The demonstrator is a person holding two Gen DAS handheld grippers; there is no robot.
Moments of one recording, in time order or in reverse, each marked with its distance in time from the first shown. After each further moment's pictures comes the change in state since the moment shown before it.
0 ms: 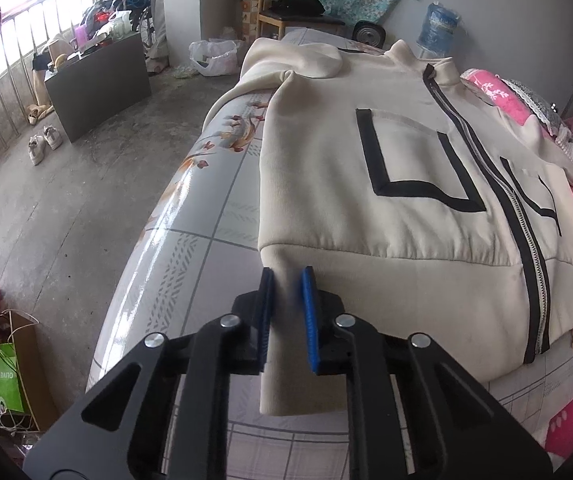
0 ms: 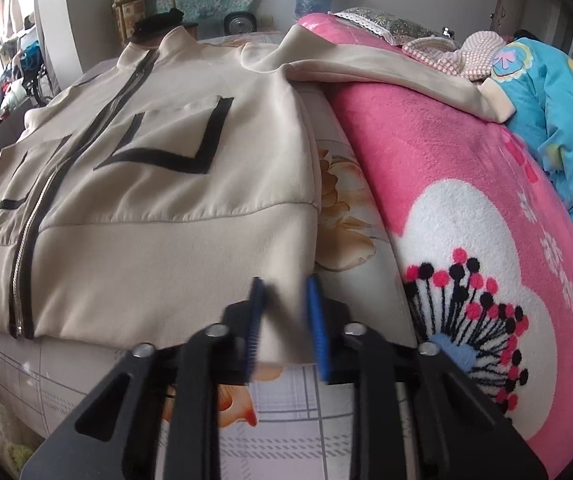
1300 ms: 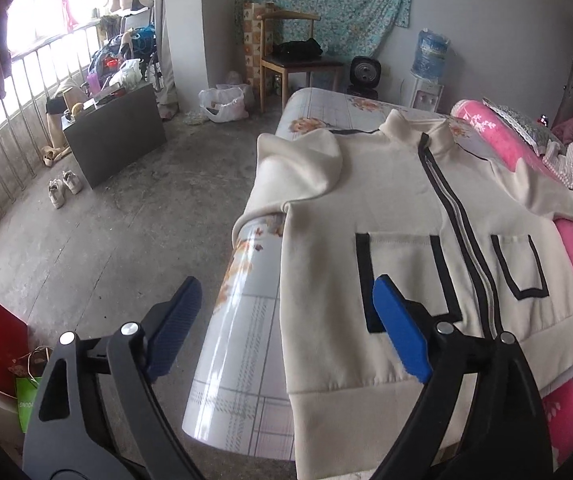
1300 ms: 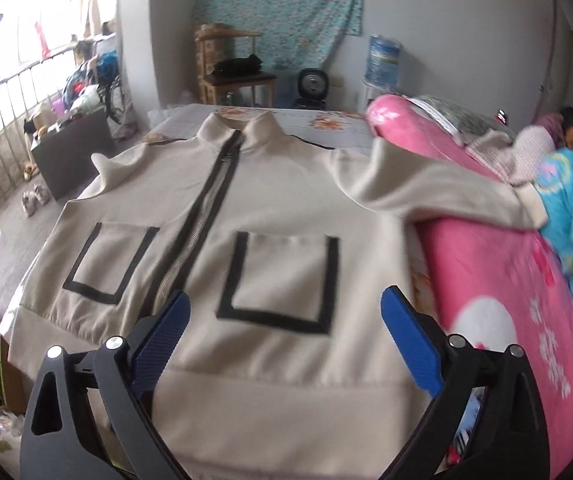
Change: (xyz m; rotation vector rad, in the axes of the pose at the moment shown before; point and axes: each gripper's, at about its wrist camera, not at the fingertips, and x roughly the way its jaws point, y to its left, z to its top) left arm -0.098 0.014 0.052 0.046 -0.134 0.049; right arm -0.072 0.096 0.049 -0.208 -0.186 0.154
